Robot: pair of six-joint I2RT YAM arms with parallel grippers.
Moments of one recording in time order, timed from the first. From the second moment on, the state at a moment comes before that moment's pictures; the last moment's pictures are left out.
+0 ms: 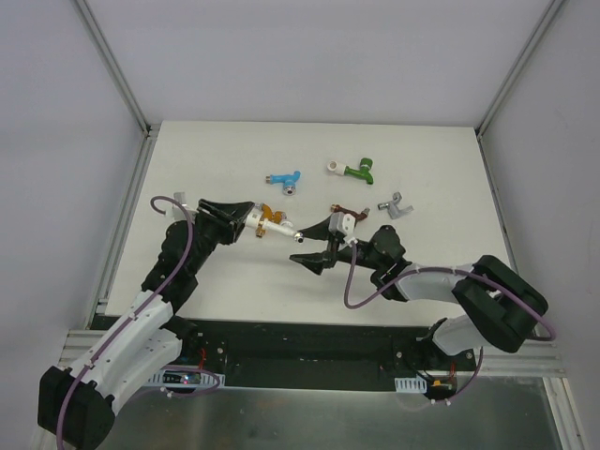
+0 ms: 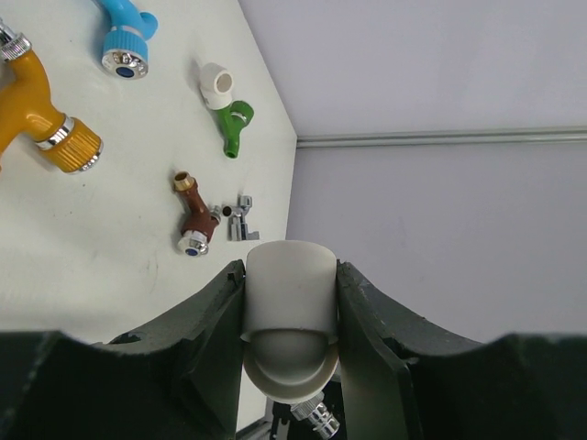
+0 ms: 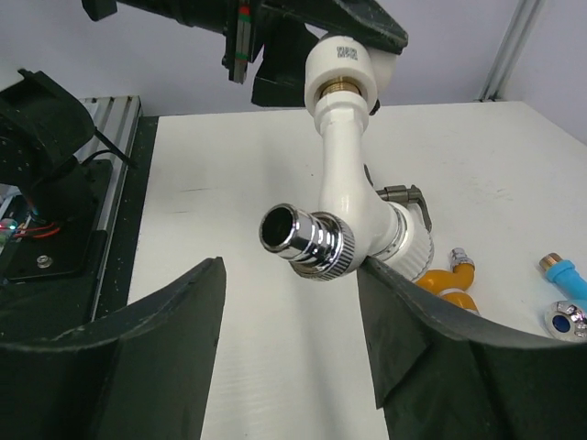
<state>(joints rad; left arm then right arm) -0.41 0.71 0.42 0.14 -0.01 -1.40 0.80 1.42 0.43 1.15 -0.59 0.04</state>
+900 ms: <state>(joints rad) -0.38 0.72 0.40 0.63 0.23 -1.12 0.67 1.53 0.66 1.13 -0.47 1.03</state>
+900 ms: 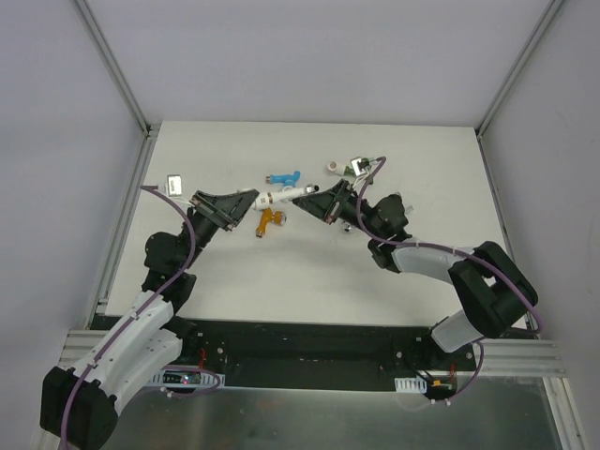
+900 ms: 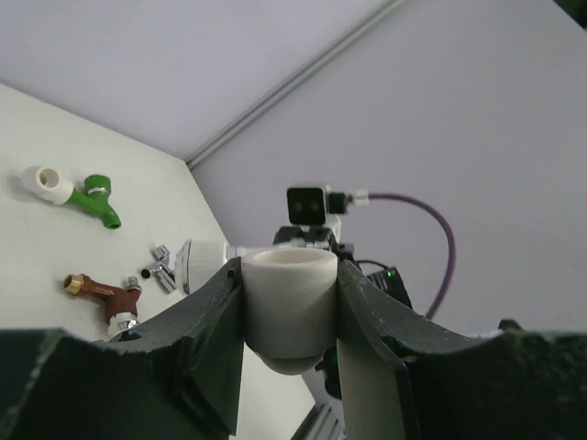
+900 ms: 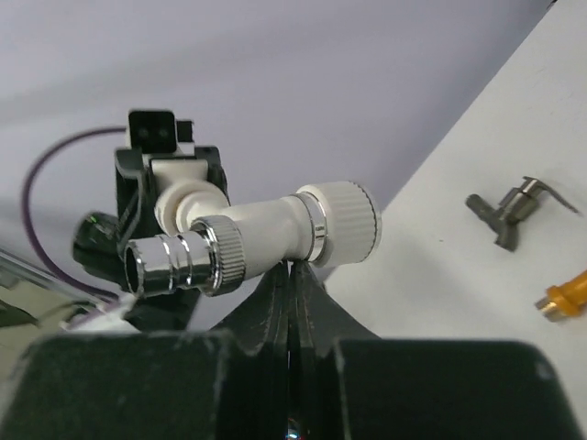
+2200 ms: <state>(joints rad) -0.40 0.77 0.59 0.05 0.29 -1.26 0.57 1.47 0.56 1.16 -0.75 0.63</state>
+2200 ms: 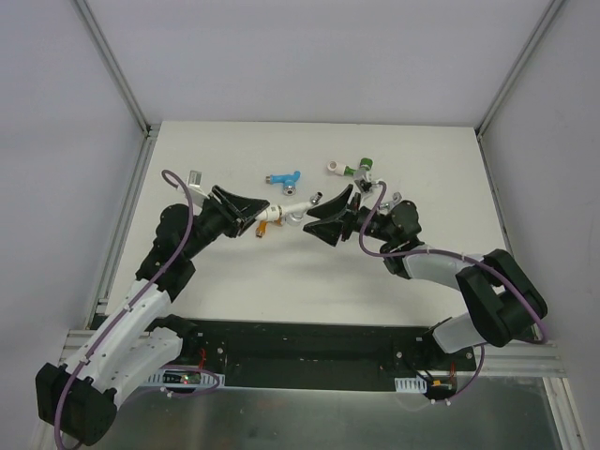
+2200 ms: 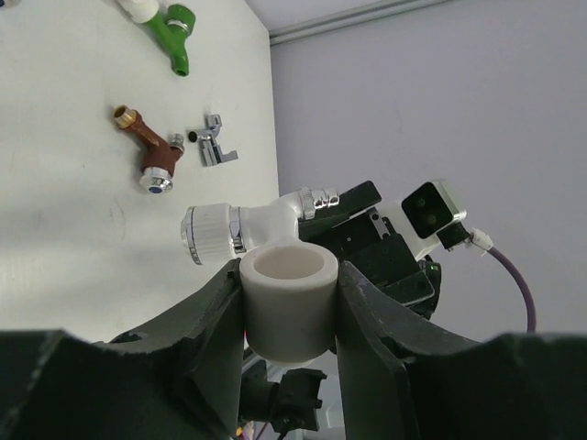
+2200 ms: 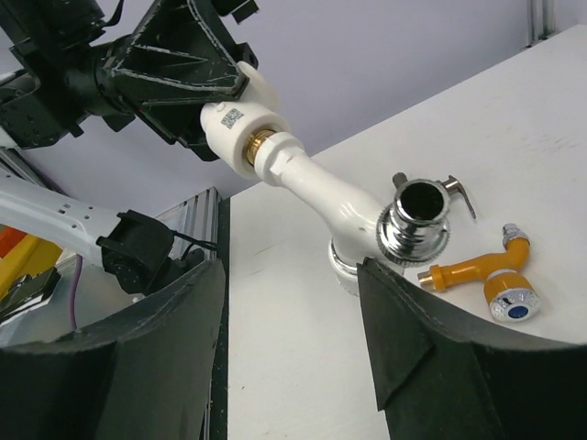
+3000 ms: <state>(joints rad) -0.40 0.76 0.61 0.12 0.40 -1.28 0.53 1.40 0.54 1.16 -0.69 0.56</state>
